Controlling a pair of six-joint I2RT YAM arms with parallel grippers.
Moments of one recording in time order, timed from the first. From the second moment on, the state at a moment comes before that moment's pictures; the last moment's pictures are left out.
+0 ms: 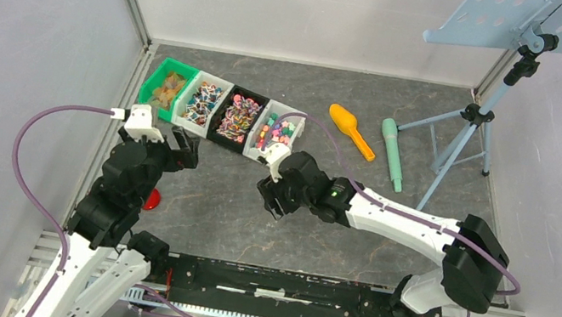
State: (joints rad) left arm -0.36 0.47 0.75 -0.51 -0.32 -0.30; right arm 1.04 1.50 1.04 -0.31 0.06 0.14
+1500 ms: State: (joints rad) left arm -0.41 0.45 0.73 -0.50 -0.29 -0.29; right arm 0.44 2.09 1.74 -0.47 0.28 -0.26
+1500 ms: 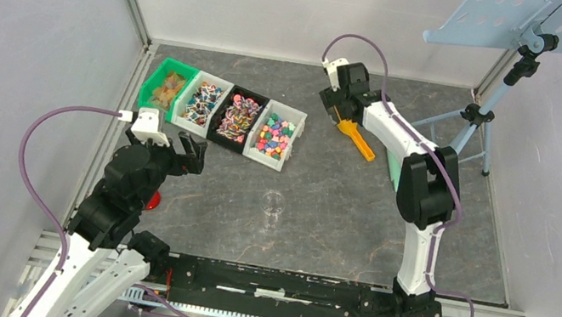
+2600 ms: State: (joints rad) left arm -0.41 0.47 0.73 -0.50 -0.31 -0.28; right arm 0.34 2.31 1.84 -0.46 0.03 -0.32
